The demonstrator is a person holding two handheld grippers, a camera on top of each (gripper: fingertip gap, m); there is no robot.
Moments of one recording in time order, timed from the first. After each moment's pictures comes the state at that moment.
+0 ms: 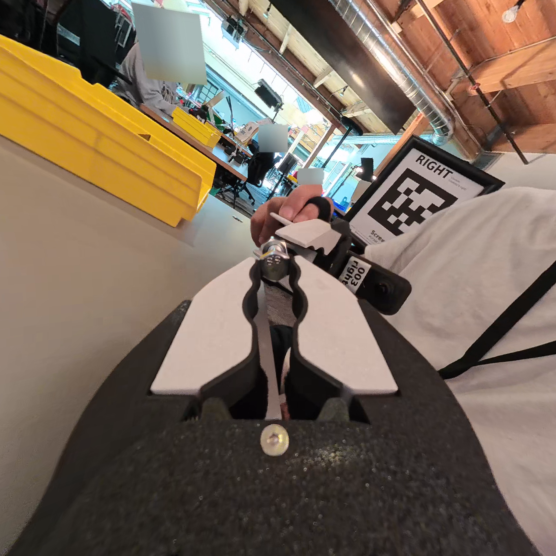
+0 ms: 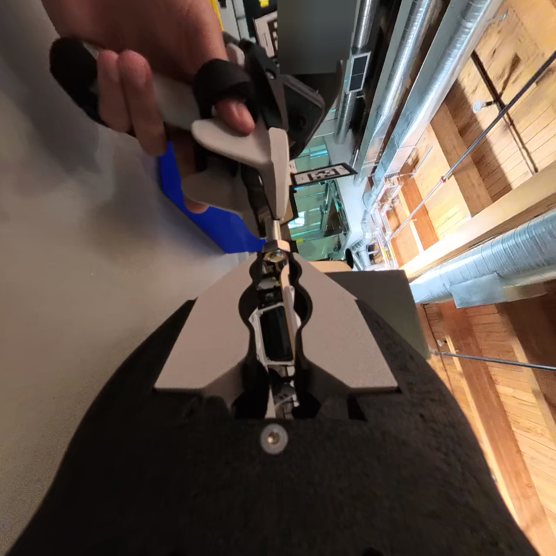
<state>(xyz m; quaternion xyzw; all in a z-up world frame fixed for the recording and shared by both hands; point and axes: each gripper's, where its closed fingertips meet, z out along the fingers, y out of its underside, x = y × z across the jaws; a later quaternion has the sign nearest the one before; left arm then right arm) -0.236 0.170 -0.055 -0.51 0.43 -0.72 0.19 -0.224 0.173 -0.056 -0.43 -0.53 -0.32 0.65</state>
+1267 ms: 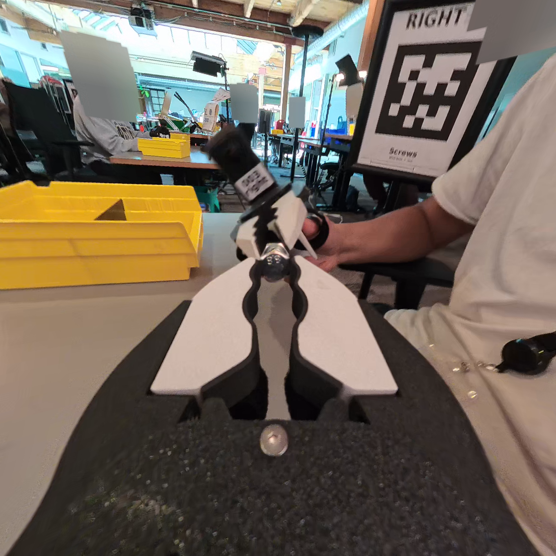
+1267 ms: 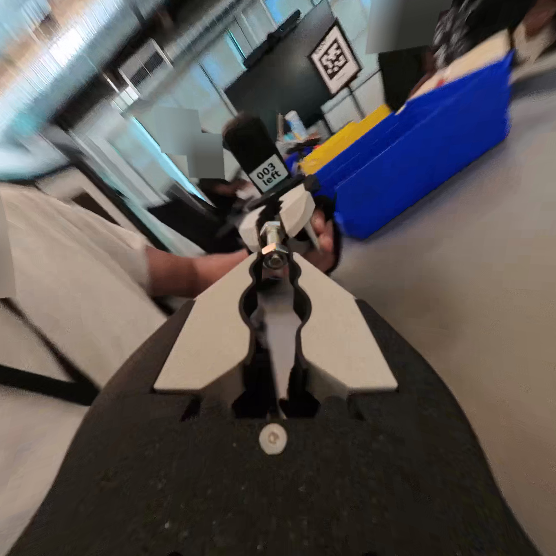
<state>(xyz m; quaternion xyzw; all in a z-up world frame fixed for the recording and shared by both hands) -0.179 0.140 -0.044 -0.36 0.60 -0.65 0.30 -0.173 0.142 -0.047 -0.68 -0.13 0.51 0.51</state>
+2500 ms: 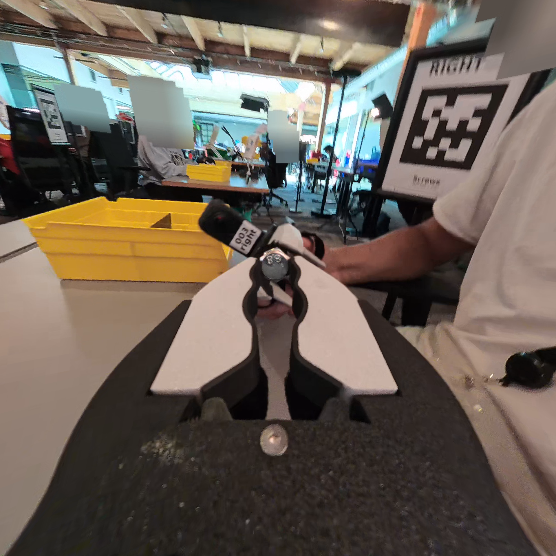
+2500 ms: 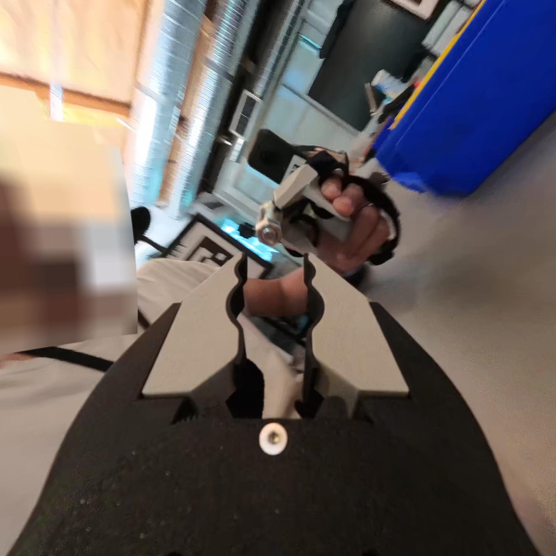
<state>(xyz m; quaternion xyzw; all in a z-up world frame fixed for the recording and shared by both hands) -0.204 0.161 -0.033 -0.37 0.57 -0.64 0.36 -0.194 0.151 -0.053 -0.59 -0.05 0.73 0.34</state>
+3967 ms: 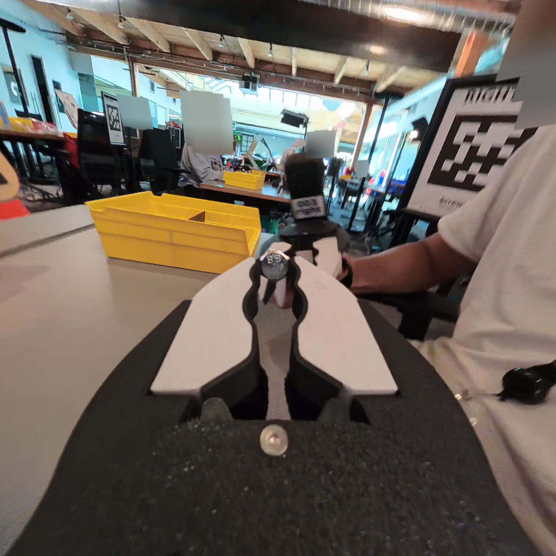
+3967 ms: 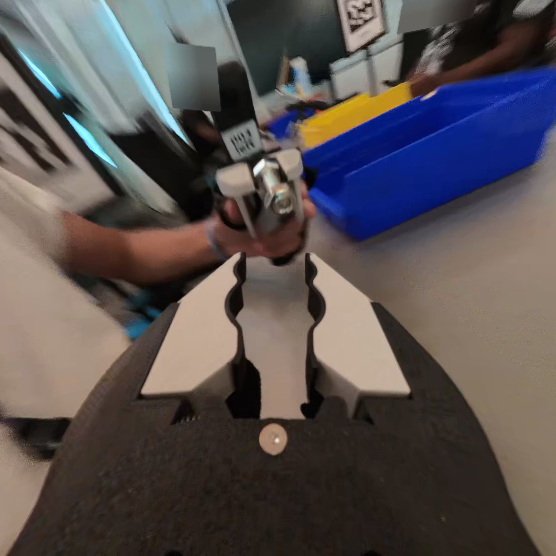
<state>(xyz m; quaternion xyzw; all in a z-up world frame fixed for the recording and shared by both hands) -0.232 0.183 -0.030 -0.42 0.52 -0.63 0.39 -0.233 0.165 -0.073 -0.69 -0.23 0.46 0.51</state>
